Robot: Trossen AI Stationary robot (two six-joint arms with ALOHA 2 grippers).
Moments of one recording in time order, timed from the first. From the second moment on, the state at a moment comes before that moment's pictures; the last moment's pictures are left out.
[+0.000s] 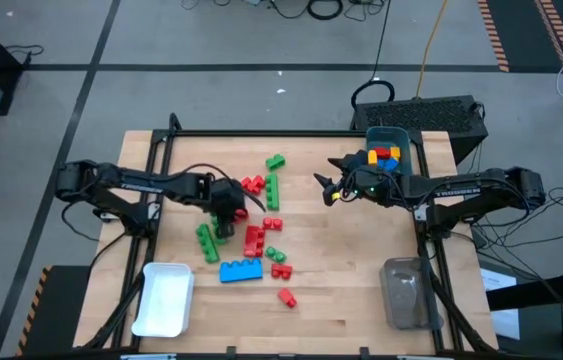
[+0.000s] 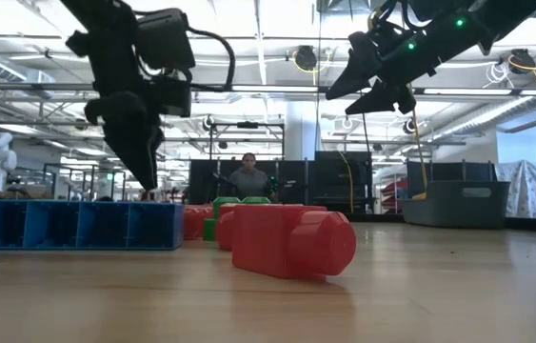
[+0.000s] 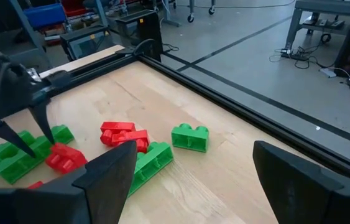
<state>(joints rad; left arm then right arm) 0.12 1.40 0.80 -0.60 0.00 -0.05 -0.11 1.19 0.66 0.15 0.50 0.35</state>
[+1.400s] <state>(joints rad) -0.17 1.33 0.84 -0.45 -0.02 -0.02 0.39 1.83 1.18 -0.13 0.16 0.53</state>
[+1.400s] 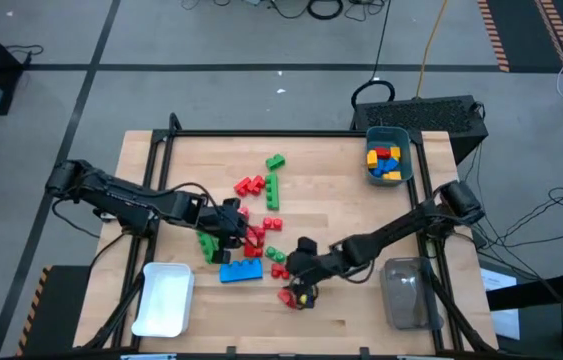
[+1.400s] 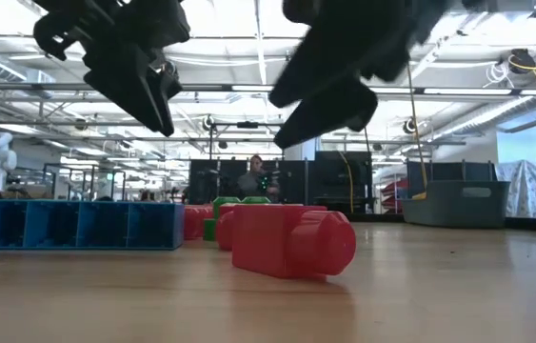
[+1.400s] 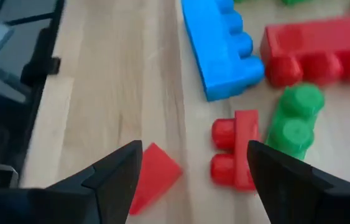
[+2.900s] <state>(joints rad) -0.30 1.33 0.84 -0.51 -0.14 -0.07 0.46 2.21 1.70 -0.72 0.10 1.27</state>
